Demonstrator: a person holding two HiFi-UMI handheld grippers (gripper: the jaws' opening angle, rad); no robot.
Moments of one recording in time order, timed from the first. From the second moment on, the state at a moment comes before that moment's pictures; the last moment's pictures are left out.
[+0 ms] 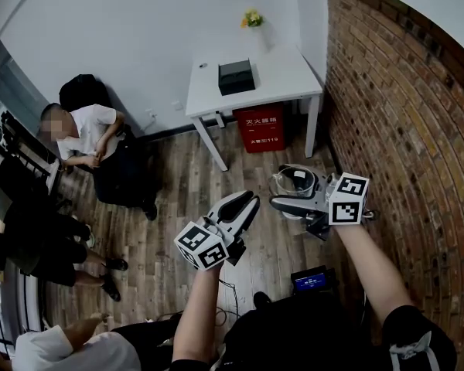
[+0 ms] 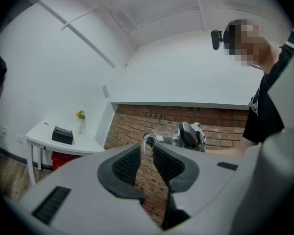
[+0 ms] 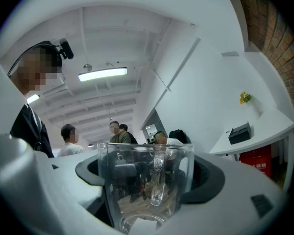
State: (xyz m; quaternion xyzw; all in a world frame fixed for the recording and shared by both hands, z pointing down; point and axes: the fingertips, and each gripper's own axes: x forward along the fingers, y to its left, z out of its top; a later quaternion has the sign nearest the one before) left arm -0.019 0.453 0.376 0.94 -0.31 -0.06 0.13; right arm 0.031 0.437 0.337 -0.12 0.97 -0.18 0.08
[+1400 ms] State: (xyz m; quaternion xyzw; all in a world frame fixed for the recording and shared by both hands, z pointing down) left arm -0.003 0.280 0.445 0.93 -0.32 -0.04 0.17; right arm 0.080 0.258 0.390 -0.15 0.96 -0.22 0.08
